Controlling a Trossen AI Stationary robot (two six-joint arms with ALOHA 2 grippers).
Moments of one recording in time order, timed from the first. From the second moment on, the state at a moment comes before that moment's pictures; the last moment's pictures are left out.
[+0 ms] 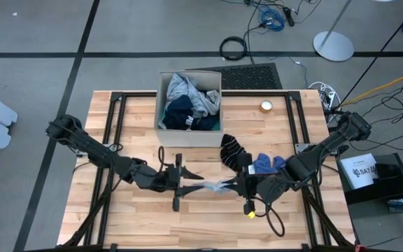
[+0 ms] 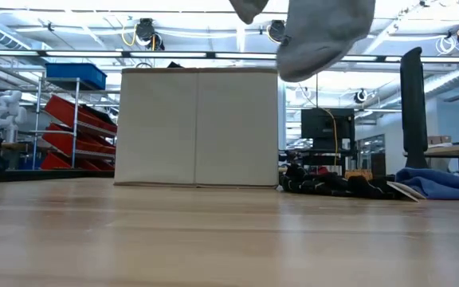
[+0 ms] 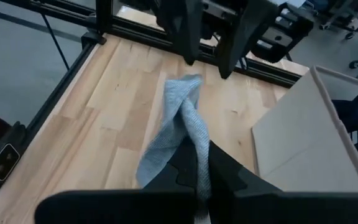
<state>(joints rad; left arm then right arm) -0.49 1.44 0.89 0.51 -0.43 -0.09 0.59 1.43 1.26 -0.42 0.56 0.06</state>
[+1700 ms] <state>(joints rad) -0.42 1.54 0.89 0.59 -0.24 -0.06 0.52 1.43 1.28 -0.37 0.50 0.04</state>
